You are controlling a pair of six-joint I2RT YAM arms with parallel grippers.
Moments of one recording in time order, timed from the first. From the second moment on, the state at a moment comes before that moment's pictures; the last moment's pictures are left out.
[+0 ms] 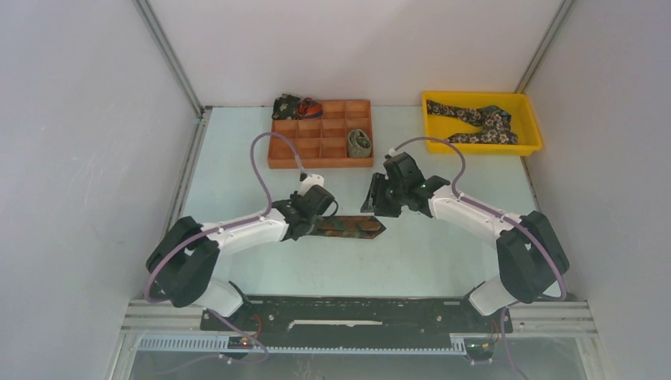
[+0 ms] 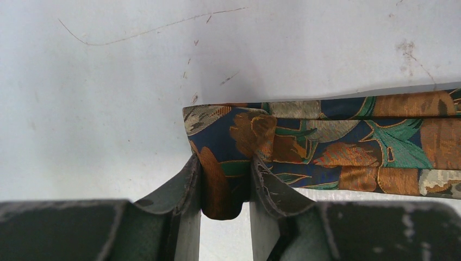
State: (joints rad) left arm -0.76 1.45 0.79 -0.38 -0.54 -0.46; right arm 0.62 1.53 1.00 -0.36 -0.16 0.78
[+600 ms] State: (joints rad) left arm -0.97 1.75 1.03 -0.60 -0.80 -0.42; right arm 0.56 1.43 0.94 -0.36 -0.18 0.78
